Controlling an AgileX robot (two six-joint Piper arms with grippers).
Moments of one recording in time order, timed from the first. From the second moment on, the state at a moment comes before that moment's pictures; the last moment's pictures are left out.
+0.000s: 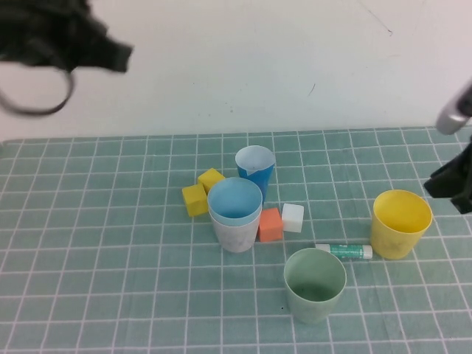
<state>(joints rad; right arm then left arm) 0.05 1.54 -1.11 0.58 0.82 -1.09 -0.39 1.29 -1.50 0.10 0.82 0.02</state>
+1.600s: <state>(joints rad) 0.52 1.79 -1.47 0.25 1.10 -0.78 -0.39 0.56 -0.48 0.35 0.45 -0.22</state>
